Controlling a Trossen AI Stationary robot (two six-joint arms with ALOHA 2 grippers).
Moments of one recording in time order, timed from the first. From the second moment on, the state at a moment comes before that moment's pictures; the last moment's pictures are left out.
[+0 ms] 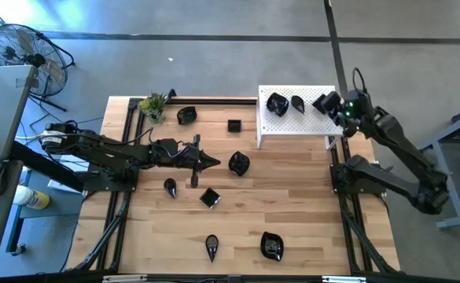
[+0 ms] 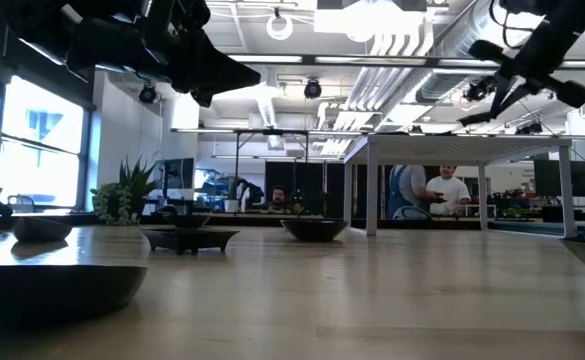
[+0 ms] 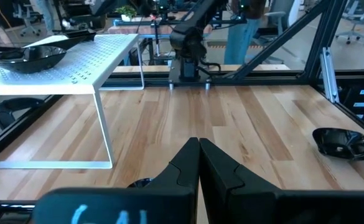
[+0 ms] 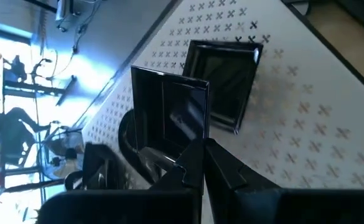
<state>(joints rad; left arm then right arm) 0.00 1.26 0.50 0.64 -0.01 0.02 -0.94 0.69 0.80 -0.83 0.14 1.27</state>
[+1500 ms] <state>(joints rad) 0.00 1.26 0.50 0.63 -0.05 -0.02 -0.85 0.64 0.80 -0.68 -0.10 0.60</state>
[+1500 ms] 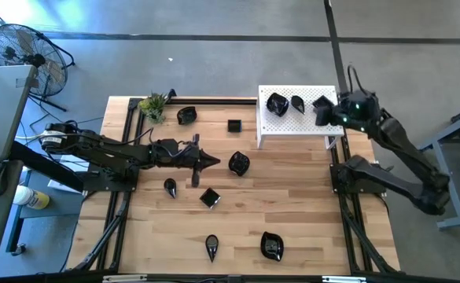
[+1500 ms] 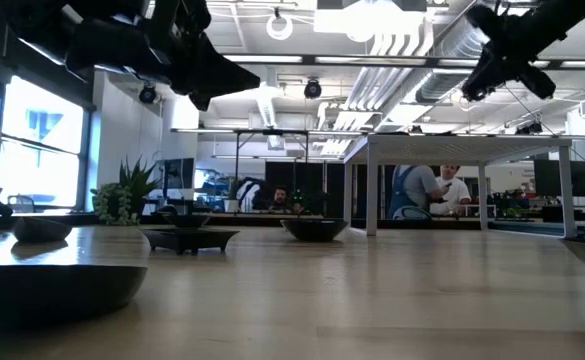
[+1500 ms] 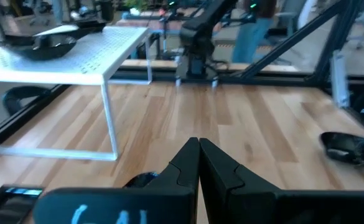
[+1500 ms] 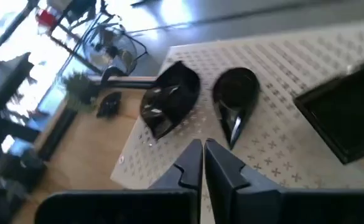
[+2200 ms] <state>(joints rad) 0.00 1.26 0.50 0.51 -0.15 -0.14 0.01 0.60 0.38 0.24 0.29 0.07</state>
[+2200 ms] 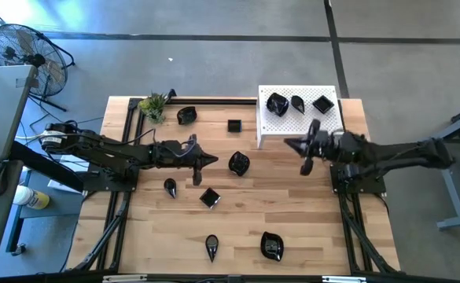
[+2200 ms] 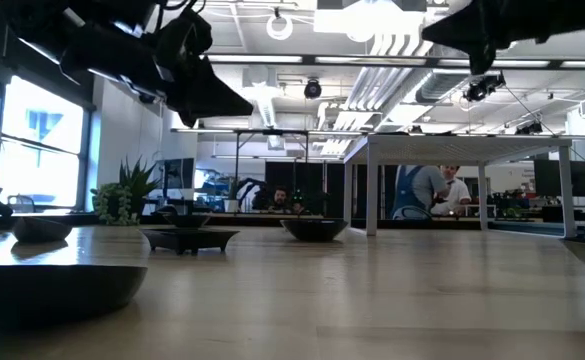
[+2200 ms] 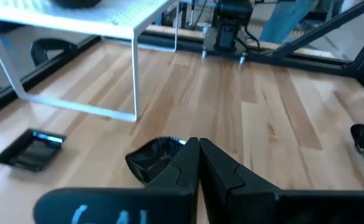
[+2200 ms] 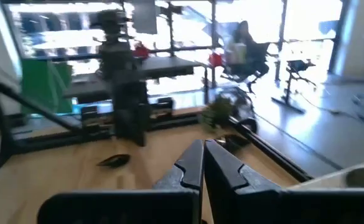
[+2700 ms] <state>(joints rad) 0.00 1.27 0.63 -0.03 -0.10 -0.29 0.11 0.64 0.20 0.57 0.32 -0.01</state>
